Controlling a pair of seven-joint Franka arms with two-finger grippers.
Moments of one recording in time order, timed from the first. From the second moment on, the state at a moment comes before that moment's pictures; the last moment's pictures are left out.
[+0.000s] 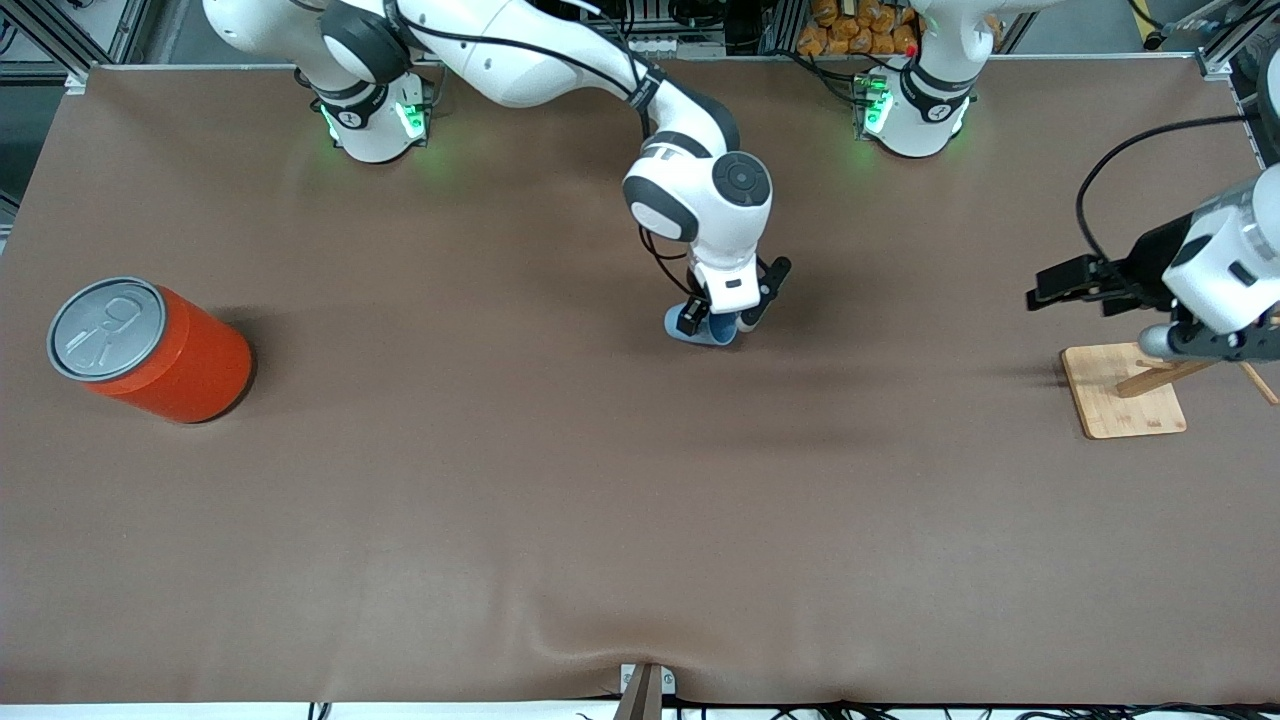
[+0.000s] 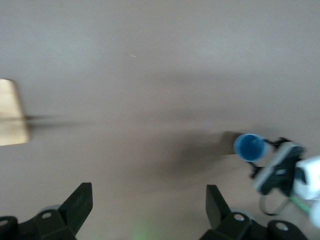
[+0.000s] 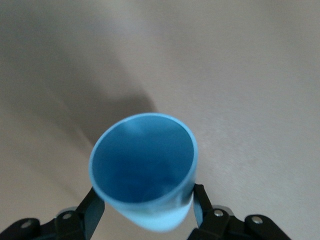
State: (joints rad) left arm 0.07 0.17 -0.11 -1.53 -0.23 1.55 -0.03; right arm 0.90 0.94 0.14 -1.10 -0.18 1.99 0.04
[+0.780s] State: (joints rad) left arm 0.09 0.40 -0.13 -1.60 -0.35 1.55 0.02; right arm 0.92 0.98 0.12 -1.08 -0.19 2.02 0.02
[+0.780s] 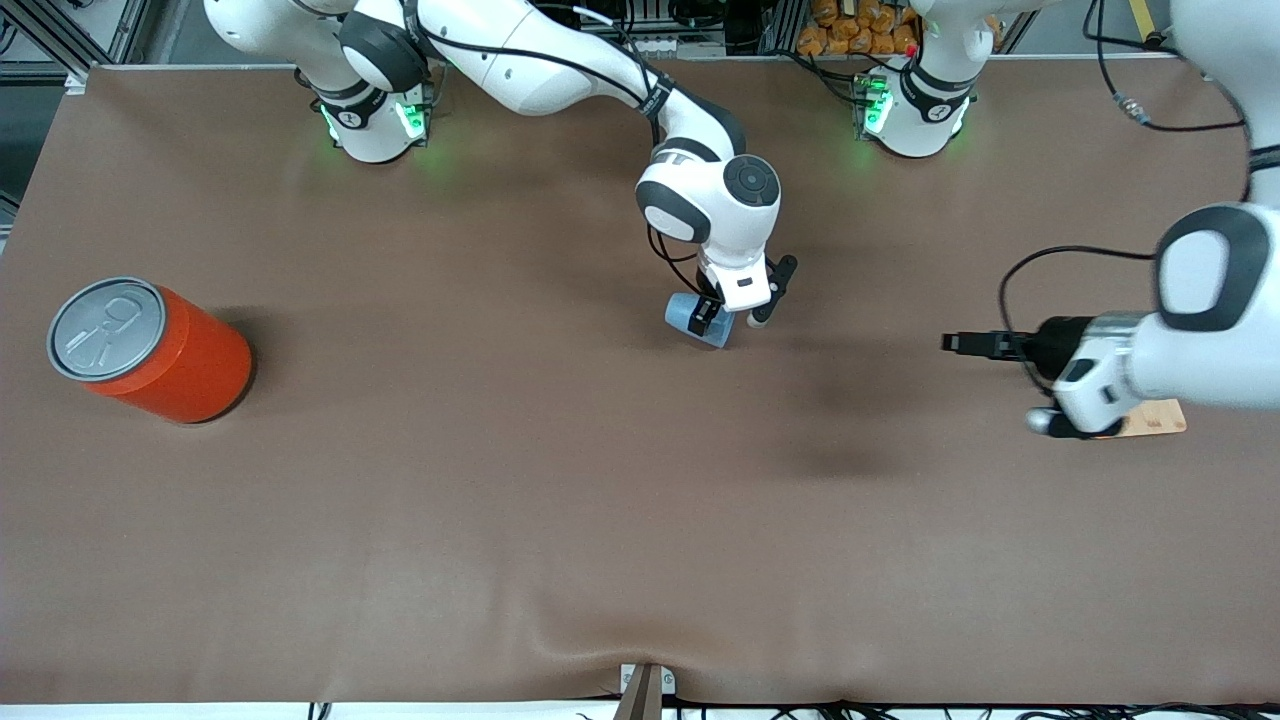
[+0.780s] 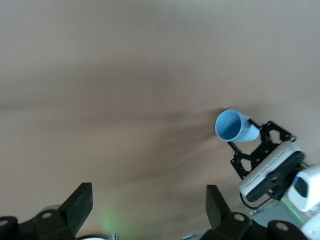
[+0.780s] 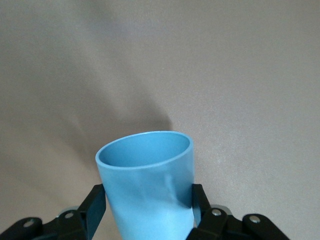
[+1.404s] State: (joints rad) left arm 0.02 0.47 -0.19 -1.76 -0.50 1.68 0.04; right arm 0.93 0.98 0.12 -1.06 -0.20 2.03 0.01
